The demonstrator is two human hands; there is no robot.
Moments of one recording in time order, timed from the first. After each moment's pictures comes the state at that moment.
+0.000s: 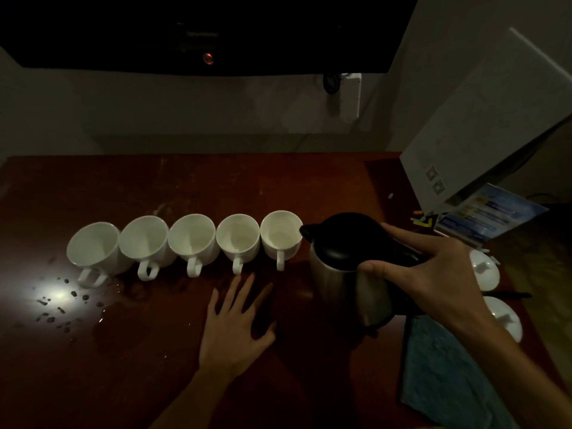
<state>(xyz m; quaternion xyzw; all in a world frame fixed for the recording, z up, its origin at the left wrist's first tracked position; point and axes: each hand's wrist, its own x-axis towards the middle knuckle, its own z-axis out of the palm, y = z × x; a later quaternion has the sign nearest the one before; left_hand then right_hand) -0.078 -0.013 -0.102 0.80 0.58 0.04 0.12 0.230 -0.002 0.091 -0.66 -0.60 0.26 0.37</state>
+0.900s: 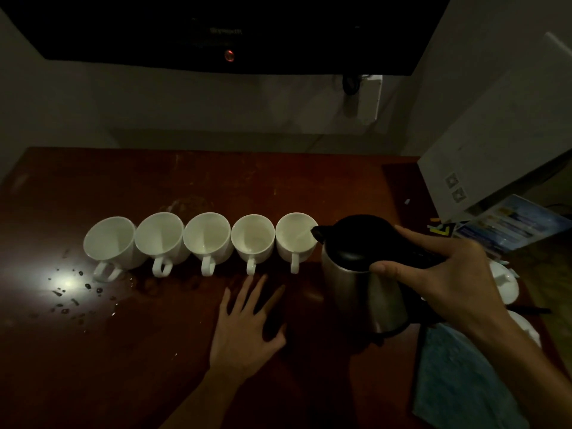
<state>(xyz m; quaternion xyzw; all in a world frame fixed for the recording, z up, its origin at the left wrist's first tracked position) -0.076 -0.012 -0.098 0.80 0.58 0.04 0.12 0.221 0.010 0.097 -0.68 -0.60 0.27 0.32</state>
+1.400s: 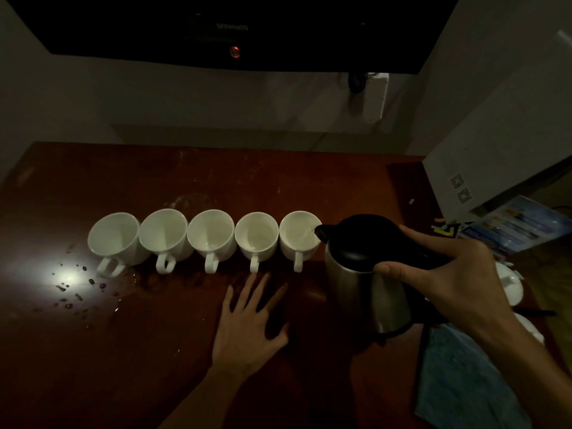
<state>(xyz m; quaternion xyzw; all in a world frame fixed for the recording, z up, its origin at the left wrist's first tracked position) -0.076 -0.013 -0.098 0.80 0.59 0.04 0.12 0.220 0.009 0.098 -0.68 -0.60 0.26 0.32</state>
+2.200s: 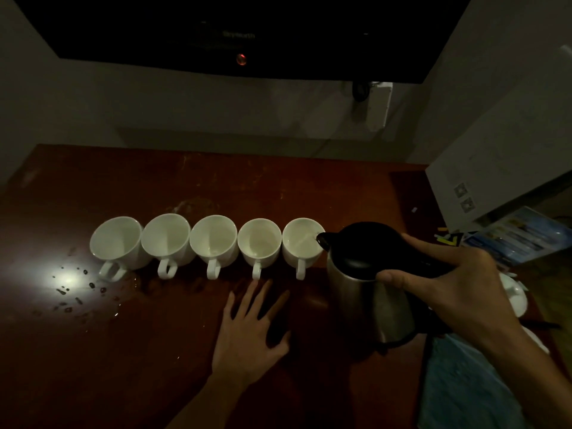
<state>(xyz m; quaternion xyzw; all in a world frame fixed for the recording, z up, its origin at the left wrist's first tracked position) -0.076 -0.012 -0.100 0.80 0.58 0.04 0.12 0.218 0.012 0.103 -0.68 -0.61 0.27 0.30</state>
